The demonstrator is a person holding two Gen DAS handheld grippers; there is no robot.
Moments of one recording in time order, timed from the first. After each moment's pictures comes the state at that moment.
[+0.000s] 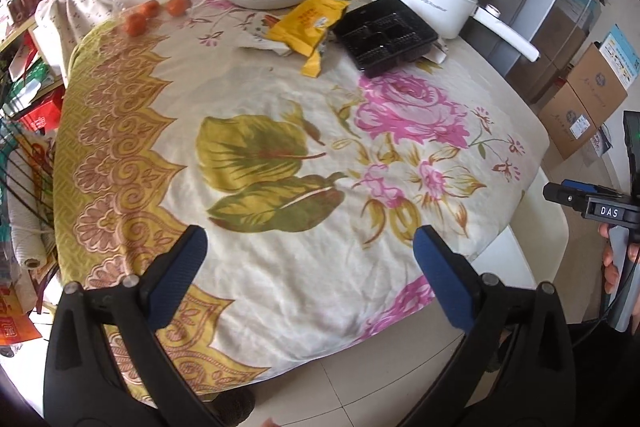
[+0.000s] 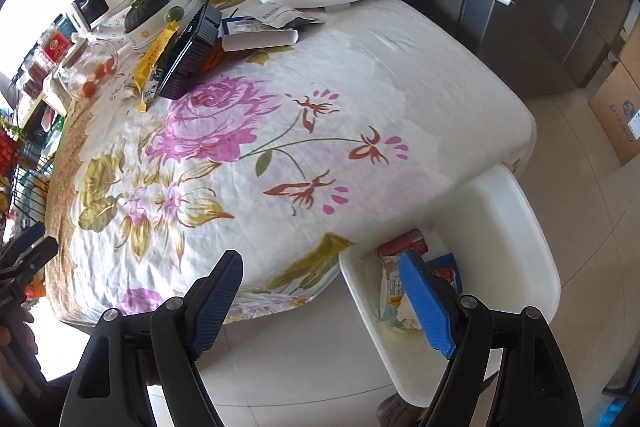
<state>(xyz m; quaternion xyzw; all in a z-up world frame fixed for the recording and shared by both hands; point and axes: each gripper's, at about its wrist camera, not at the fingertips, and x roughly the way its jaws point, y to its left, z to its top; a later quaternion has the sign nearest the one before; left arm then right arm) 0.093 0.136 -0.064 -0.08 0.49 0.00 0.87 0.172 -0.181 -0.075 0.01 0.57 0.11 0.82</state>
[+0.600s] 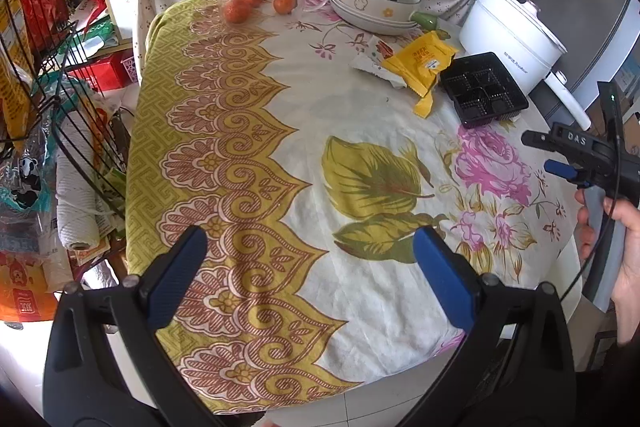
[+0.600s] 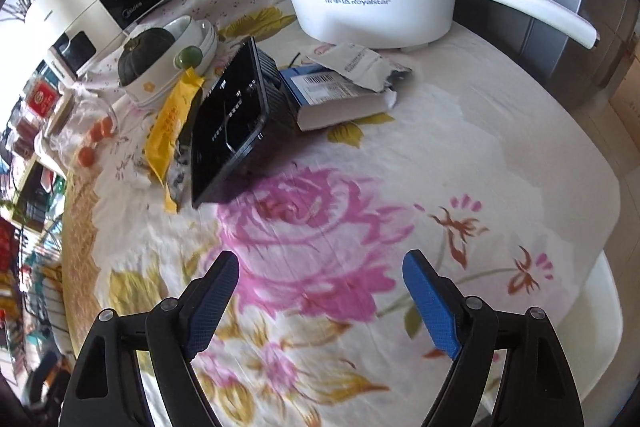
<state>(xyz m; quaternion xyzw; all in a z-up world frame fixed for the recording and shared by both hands) 0.092 0.221 -0.060 -0.14 0.48 0.09 0.86 0.289 -0.070 -0.085 0.09 0.54 0.10 0.83</state>
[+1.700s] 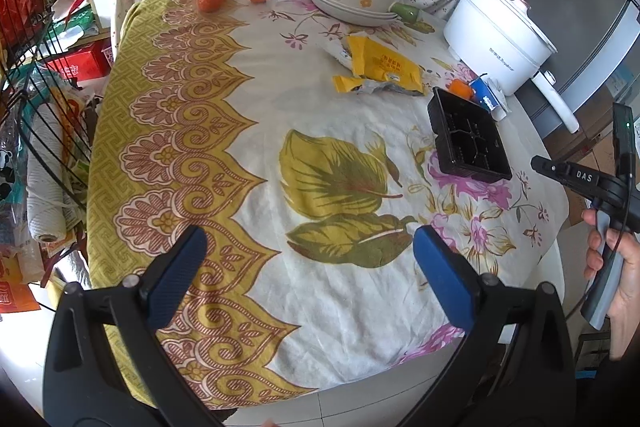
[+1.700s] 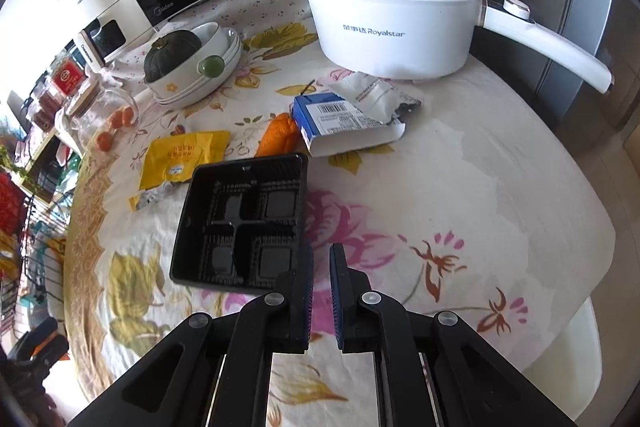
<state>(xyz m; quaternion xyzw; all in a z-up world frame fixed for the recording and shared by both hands) 0.108 0.197 -0.062 -0.16 0.49 0.07 0.86 0.270 -0.100 -0.070 0.03 0.53 0.15 0.83</state>
